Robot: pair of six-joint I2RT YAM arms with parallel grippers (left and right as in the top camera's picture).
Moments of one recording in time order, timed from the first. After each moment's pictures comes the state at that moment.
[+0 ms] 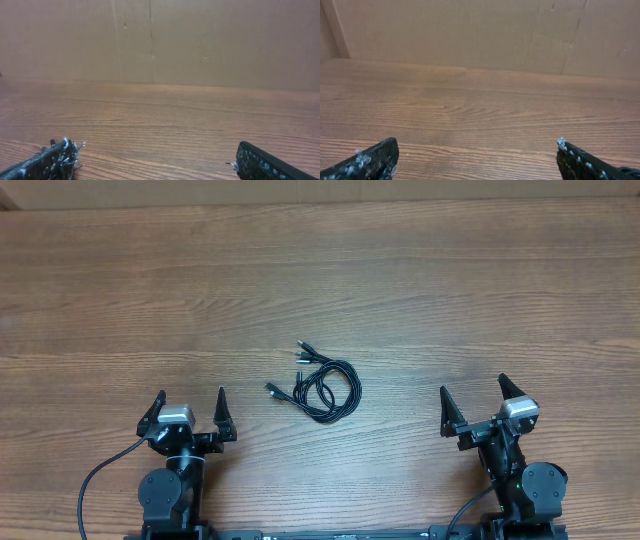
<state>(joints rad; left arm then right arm) 0.02 0.01 0.01 -0.08 -0.01 -0.08 0.03 0.01 0.02 -0.02 -0.19 0.04</state>
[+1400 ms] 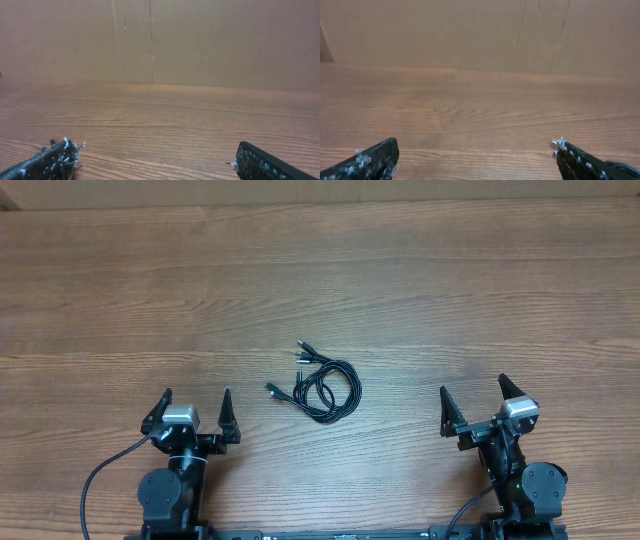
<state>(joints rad) 0.02 0.02 0.02 -0.09 0.05 -0.07 0.03 0.01 0.02 -0.02 -0.19 0.04</state>
